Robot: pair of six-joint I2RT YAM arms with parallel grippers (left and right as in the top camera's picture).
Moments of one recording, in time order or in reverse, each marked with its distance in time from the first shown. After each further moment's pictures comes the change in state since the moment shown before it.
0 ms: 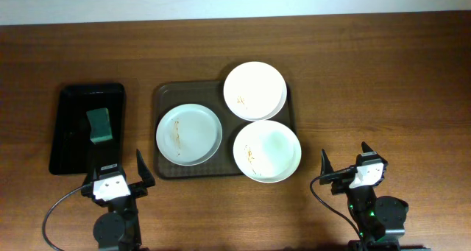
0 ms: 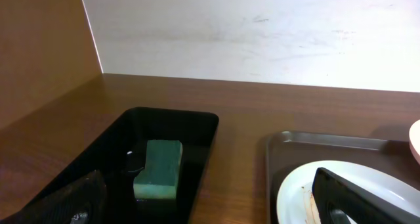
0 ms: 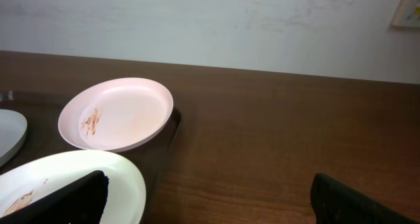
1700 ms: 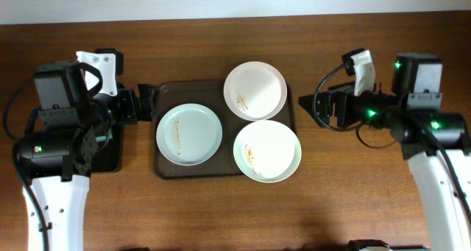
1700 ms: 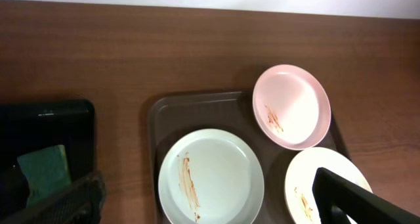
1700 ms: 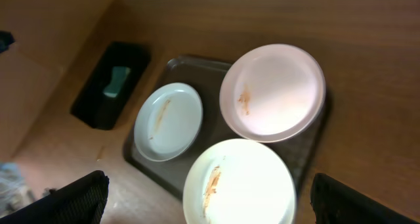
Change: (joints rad) left arm -0.005 1.207 1.359 -0.820 0.474 -0.020; right arm 0.003 1.198 1.288 -0.788 -0.578 -0.003
